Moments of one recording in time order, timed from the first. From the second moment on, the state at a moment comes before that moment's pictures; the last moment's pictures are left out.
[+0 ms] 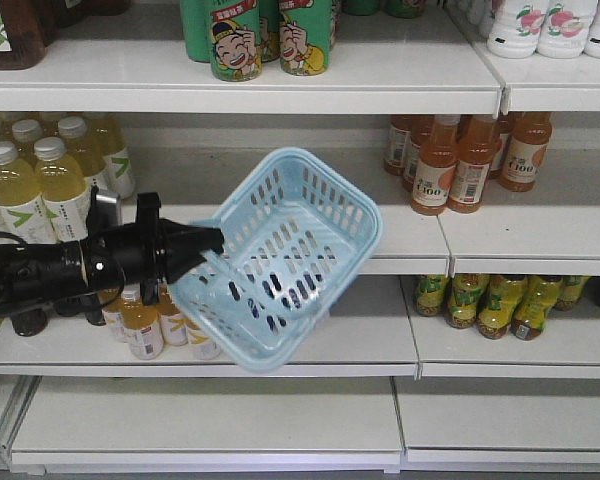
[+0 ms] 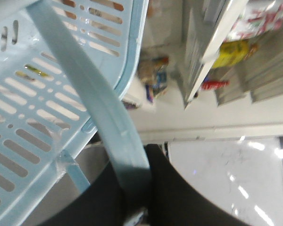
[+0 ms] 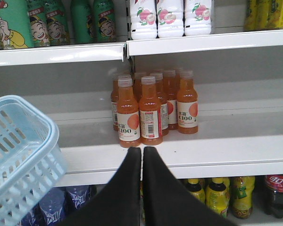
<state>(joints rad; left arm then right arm) -0.03 2.02 -1.05 1.26 -1.15 -2.15 -0.04 -0.01 0.03 -0.04 0.03 0.08</state>
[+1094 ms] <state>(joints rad) -0.33 1.26 -0.69 1.37 -1.18 -2.16 -0.04 -0.01 0.03 -0.04 0.03 0.08</state>
